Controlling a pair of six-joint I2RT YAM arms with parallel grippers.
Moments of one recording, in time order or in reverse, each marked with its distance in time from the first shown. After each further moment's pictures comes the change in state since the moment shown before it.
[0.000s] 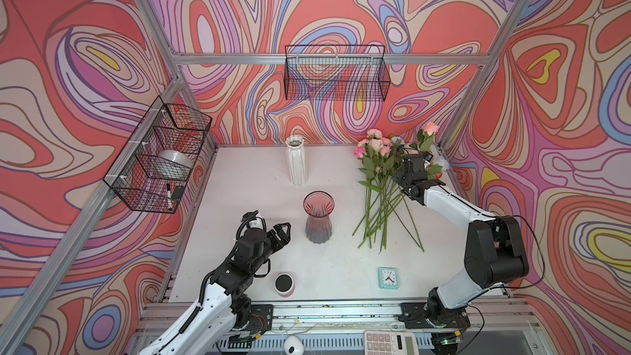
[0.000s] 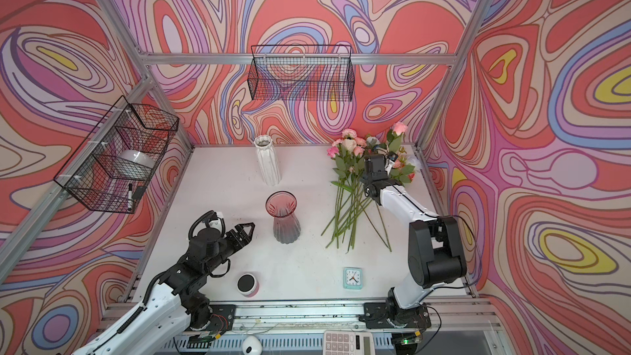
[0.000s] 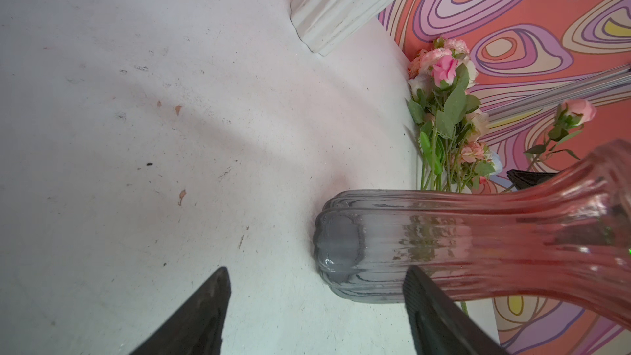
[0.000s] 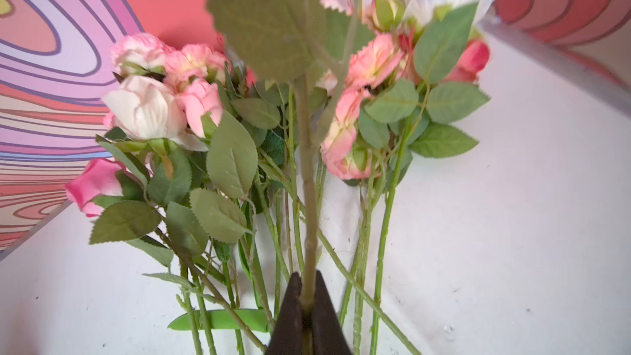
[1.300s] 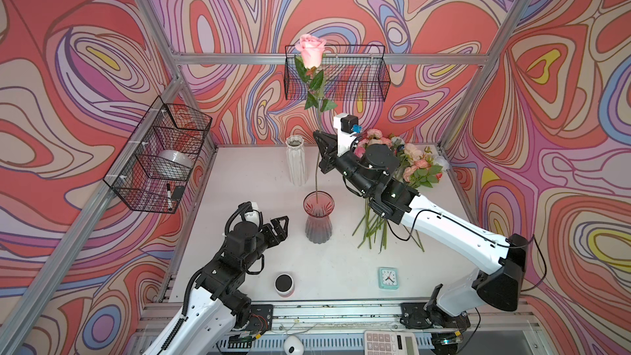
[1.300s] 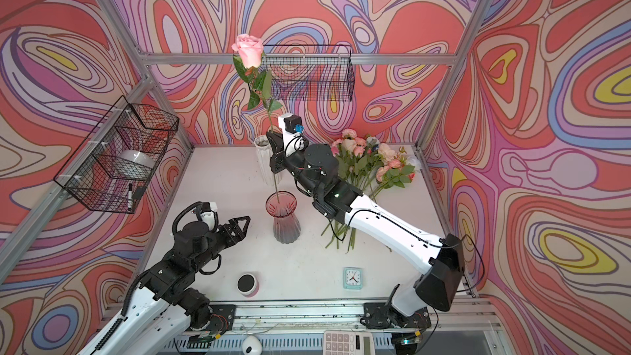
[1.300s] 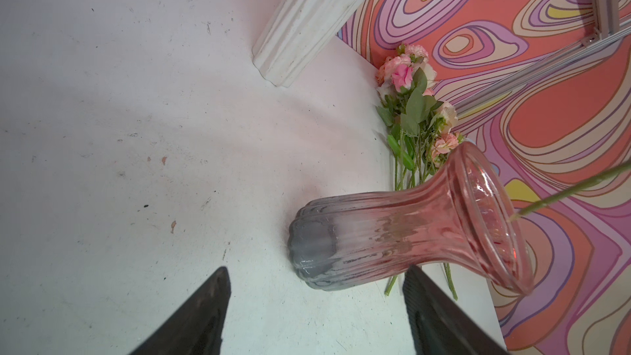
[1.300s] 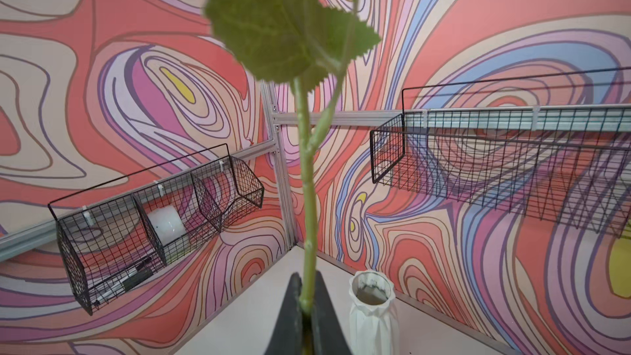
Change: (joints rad) left arm 0.000 -0.061 0.209 -0.229 0.010 0.138; right arm 0.696 -0.083 0.359 0.439 -0.224 -0.575
